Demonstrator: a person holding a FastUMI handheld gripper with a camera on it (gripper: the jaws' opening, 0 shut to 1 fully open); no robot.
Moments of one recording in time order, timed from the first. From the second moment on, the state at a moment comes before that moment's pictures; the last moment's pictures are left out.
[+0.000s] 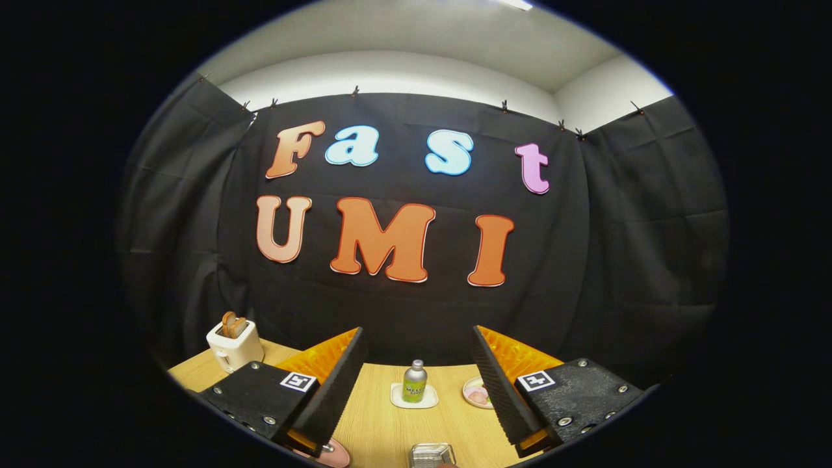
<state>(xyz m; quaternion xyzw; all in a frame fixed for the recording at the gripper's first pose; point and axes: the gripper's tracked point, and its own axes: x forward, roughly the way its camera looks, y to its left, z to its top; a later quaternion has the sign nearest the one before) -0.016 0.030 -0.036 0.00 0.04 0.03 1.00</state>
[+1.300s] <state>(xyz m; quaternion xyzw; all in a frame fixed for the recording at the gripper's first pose) -0.094 0.175 -0.198 0.00 0.29 0.14 0.95</state>
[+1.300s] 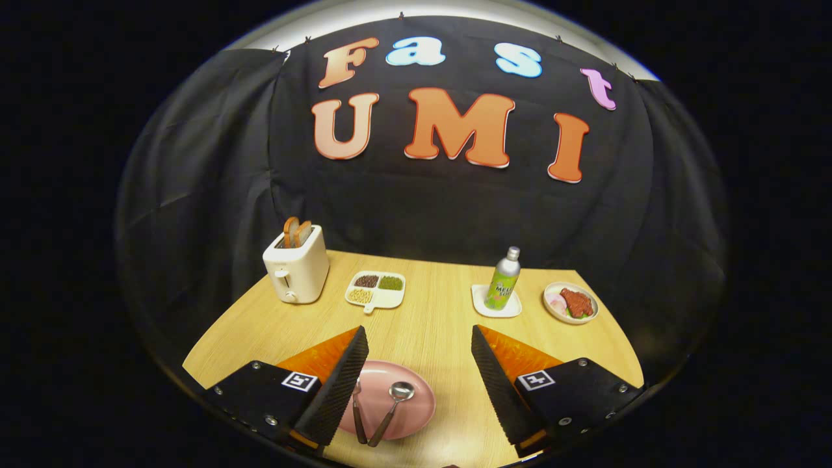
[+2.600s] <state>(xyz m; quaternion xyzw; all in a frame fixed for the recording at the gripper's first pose) -0.196 0.210 -0.402 -0.02 0.67 0.16 0.73</state>
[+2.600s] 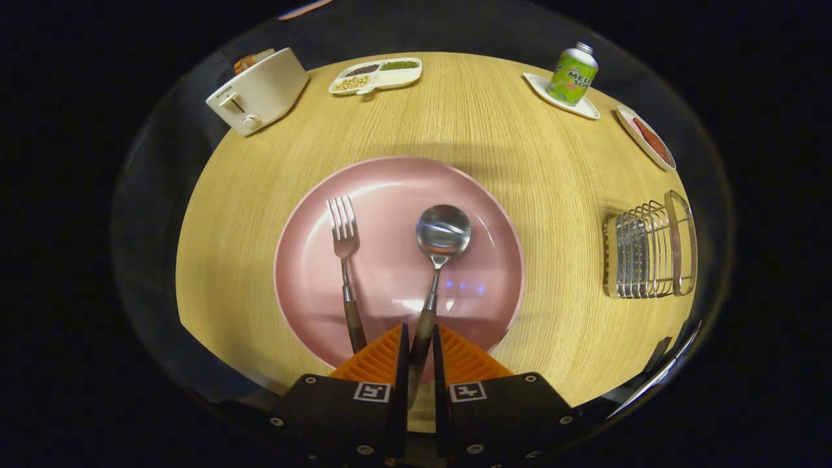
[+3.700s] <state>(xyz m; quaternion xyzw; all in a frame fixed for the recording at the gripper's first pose) -0.135 0.134 -0.309 -0.01 0.58 0.17 0.80</state>
